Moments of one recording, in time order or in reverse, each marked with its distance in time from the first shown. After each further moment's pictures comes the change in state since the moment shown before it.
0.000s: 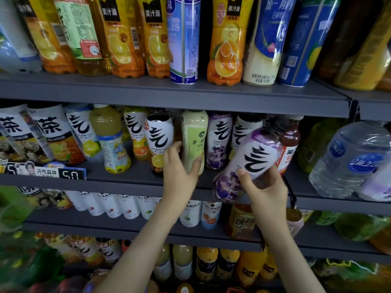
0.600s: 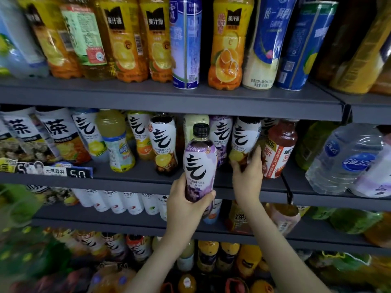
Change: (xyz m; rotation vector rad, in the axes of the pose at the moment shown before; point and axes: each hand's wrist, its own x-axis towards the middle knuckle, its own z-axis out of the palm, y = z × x) left_hand -0.068 0.004 -0.010 -0.177 -0.030 -0.121; right_hand 0.043 0.048 0.032 -0.495 0.115 0.030
